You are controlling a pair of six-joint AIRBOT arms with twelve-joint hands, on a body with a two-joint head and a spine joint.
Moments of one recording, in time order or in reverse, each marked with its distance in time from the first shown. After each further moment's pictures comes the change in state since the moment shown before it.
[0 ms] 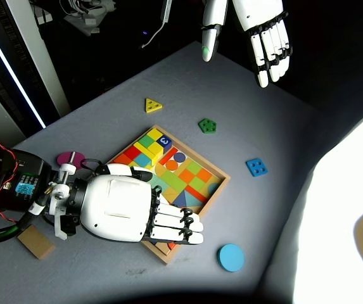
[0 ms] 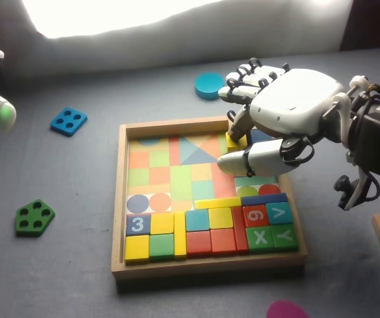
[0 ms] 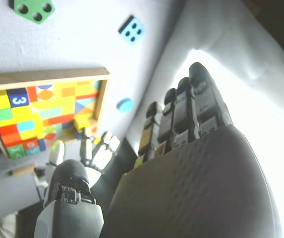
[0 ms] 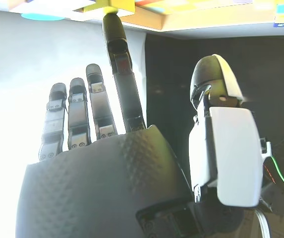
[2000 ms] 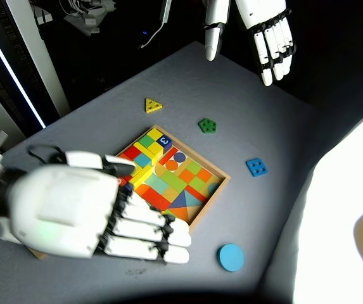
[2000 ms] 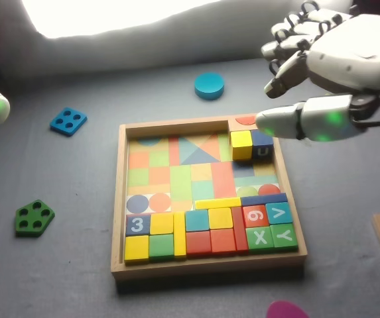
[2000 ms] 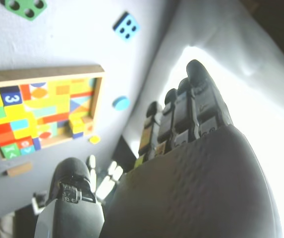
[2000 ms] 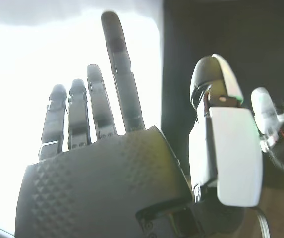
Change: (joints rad) left arm -0.021 0.000 0.003 0.019 0.009 0.001; right arm 0.114 0.348 -0.333 0.004 0.013 0.042
